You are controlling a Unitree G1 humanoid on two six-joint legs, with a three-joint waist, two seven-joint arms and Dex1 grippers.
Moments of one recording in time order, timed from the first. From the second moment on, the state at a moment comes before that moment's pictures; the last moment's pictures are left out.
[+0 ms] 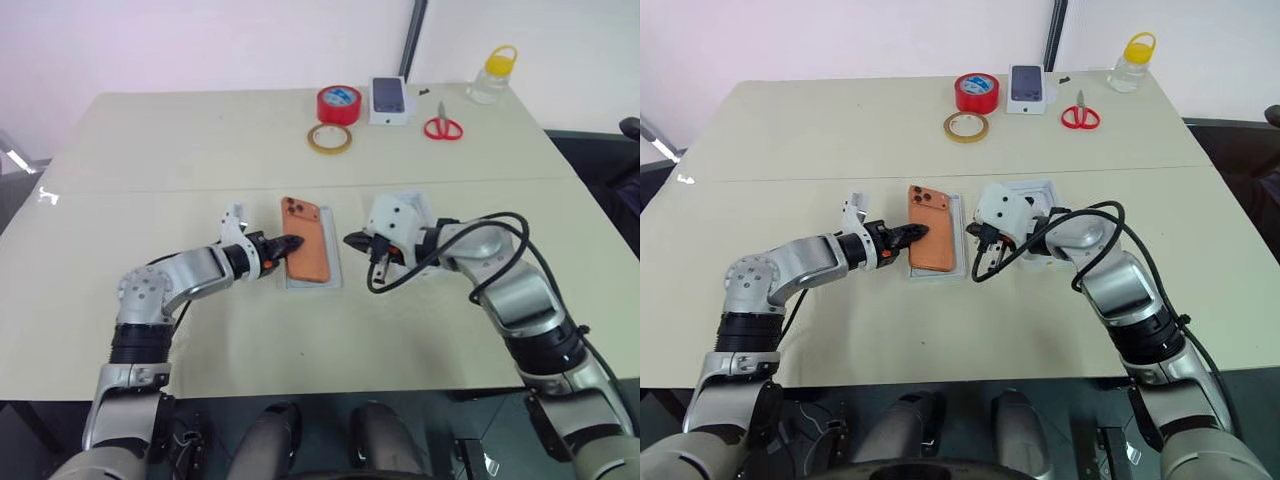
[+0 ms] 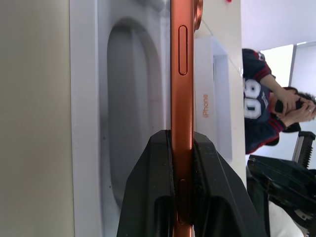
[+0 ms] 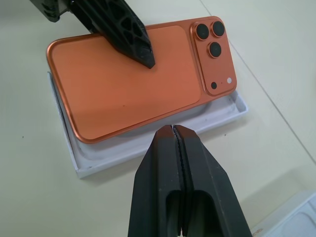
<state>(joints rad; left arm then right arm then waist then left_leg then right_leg) -0.53 0.38 0.10 0.16 -1.70 1.05 0.37 -0.56 -0.57 0.25 -0.27 0.05 0.65 0.89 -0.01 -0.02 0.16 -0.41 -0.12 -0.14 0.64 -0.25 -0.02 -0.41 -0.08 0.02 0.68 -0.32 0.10</state>
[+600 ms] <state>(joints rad) -0.56 0.38 0.13 0.13 -1.59 1.14 0.28 -0.56 -0.59 0.25 -0.27 0.06 0.65 0.86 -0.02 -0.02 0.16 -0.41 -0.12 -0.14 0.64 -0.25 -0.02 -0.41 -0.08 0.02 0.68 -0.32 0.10</state>
